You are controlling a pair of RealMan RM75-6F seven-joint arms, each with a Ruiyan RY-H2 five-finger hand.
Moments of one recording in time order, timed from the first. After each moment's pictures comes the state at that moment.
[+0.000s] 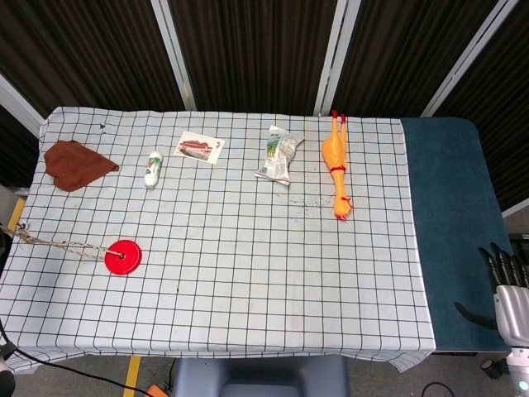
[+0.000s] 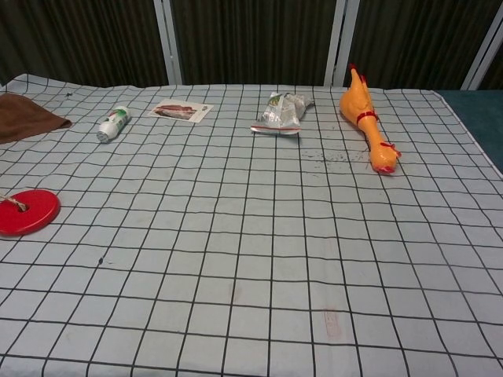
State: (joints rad) left arm -0.32 -1.20 -0.22 -1.43 1.11 1.48 0.44; right arm -0.02 -1.19 0.06 -1.47 -1.48 1.53 0.09
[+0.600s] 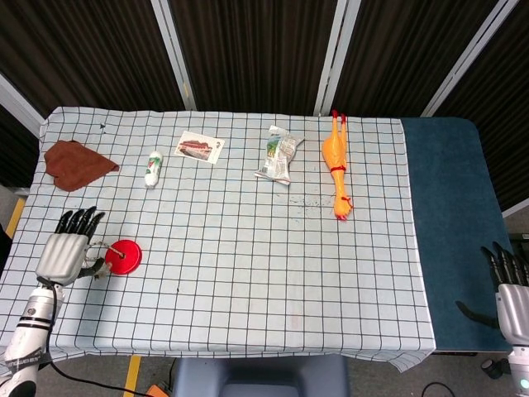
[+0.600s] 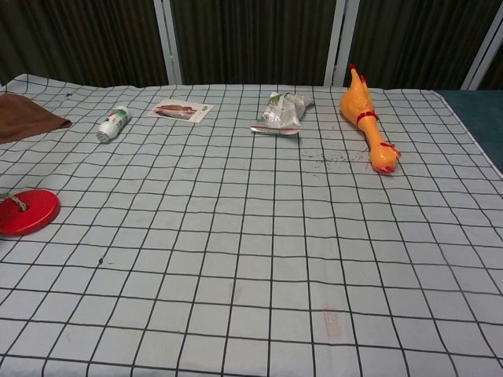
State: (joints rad) left arm -0.39 -1.17 -0.11 -1.60 1.25 1.20 0.28; right arm -0.01 -1.19 0.07 -1.46 -1.47 1.52 0.10
